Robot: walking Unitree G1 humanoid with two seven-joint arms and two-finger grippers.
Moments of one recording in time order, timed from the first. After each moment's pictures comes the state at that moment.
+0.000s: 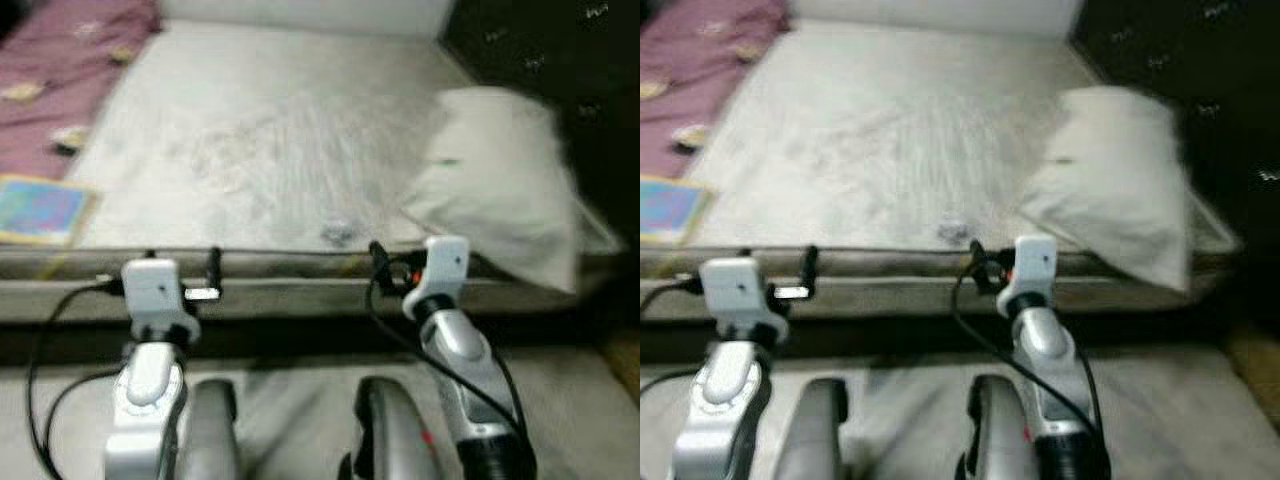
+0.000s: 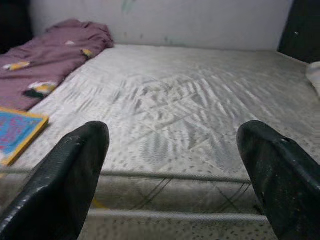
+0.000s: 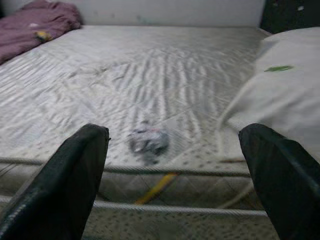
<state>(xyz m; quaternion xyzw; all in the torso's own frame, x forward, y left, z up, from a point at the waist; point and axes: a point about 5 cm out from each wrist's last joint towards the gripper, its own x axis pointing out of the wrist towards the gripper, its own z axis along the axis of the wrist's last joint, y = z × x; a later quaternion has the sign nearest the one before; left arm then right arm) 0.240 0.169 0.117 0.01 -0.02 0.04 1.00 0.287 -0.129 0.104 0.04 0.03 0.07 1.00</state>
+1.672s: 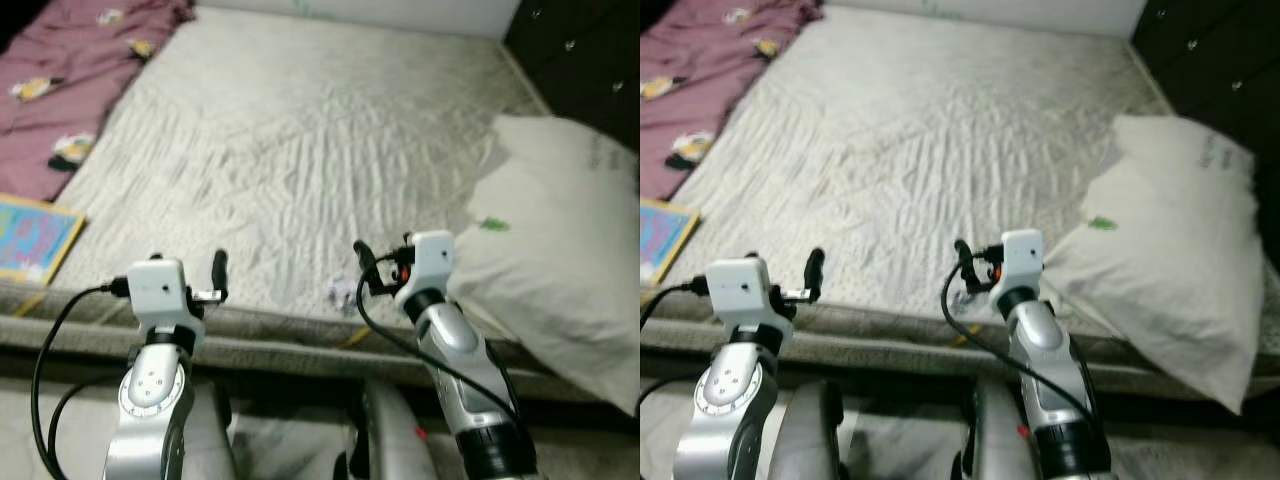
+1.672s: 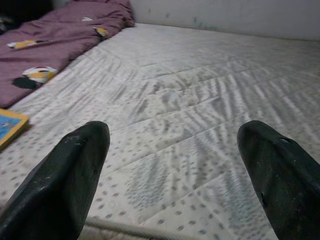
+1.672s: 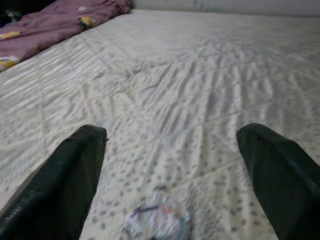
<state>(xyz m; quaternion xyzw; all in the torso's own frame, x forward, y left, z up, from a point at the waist) 0.236 0.164 0.120 0.00 0.00 0.04 1.00 0.294 -0.116 0.104 0.04 0.03 0.14 0.99</state>
